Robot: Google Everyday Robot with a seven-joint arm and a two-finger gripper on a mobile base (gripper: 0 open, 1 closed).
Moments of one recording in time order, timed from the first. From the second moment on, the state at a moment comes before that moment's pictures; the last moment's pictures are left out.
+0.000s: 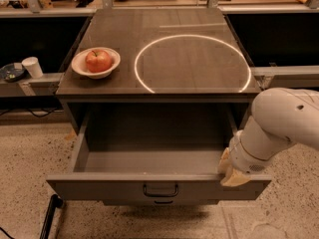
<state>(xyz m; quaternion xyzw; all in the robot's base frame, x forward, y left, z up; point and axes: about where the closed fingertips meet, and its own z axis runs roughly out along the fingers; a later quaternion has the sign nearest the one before) 0.411 -0.187 0.687 -0.70 0.71 0.07 0.09</state>
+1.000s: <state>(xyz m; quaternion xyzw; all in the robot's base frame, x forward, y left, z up) 0.411 -0.184 0.692 -0.70 0.70 0.07 0.09</state>
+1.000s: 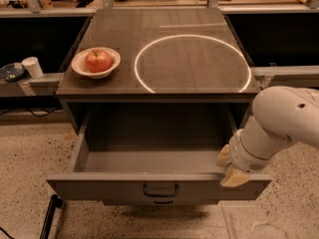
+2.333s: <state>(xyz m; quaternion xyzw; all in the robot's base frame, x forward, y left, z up) 0.387 -0.179 0.675 -0.70 0.70 0.09 0.07</state>
